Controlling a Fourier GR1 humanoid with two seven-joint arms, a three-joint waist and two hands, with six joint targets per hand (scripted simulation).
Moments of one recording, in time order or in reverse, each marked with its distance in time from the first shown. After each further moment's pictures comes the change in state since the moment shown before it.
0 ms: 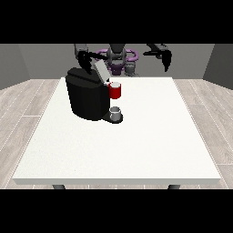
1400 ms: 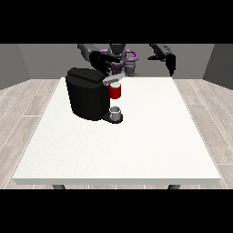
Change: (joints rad) left arm -0.001 0.072 0.005 0.001 0.048 0.018 -0.047; right arm -0.246 0.035 0.042 0.124 0.108 -0.005 -0.013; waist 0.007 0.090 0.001
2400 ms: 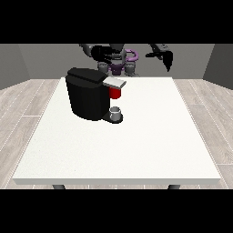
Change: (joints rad) left arm 0.073 -0.005 -0.002 0.048 -0.004 0.030 -0.070; right arm 0.218 0.115 0.142 -0.100 -0.092 0.012 -0.135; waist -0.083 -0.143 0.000
